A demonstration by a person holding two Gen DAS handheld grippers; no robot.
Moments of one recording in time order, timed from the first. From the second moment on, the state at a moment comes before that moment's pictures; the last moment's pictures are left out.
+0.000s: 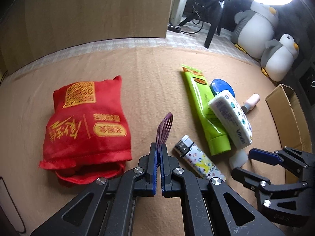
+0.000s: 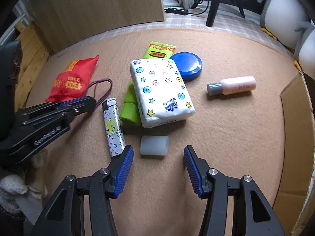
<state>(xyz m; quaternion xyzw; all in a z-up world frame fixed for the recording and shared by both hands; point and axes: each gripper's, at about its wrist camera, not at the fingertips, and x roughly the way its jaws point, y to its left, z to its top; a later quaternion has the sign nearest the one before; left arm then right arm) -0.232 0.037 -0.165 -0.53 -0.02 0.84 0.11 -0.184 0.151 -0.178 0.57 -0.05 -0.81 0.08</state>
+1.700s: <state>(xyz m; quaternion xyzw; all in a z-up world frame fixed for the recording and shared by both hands) -0.133 0.146 -0.055 -0.46 -0.06 0.84 0.27 -0.065 0.284 -0.088 0.48 -0.10 -0.87 0.00</state>
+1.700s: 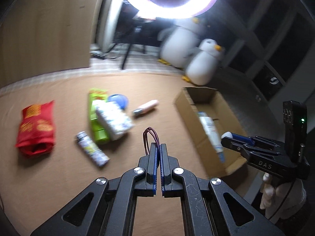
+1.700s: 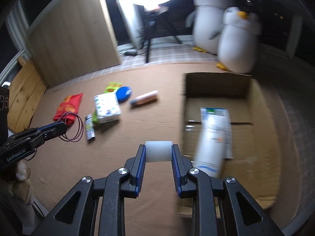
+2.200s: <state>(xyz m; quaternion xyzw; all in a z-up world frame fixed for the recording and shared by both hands) -0.123 0.313 -0.065 -0.47 0.00 0.80 0.37 -0.030 0.387 -0.096 0.48 -0.13 -0.87 -0.07</state>
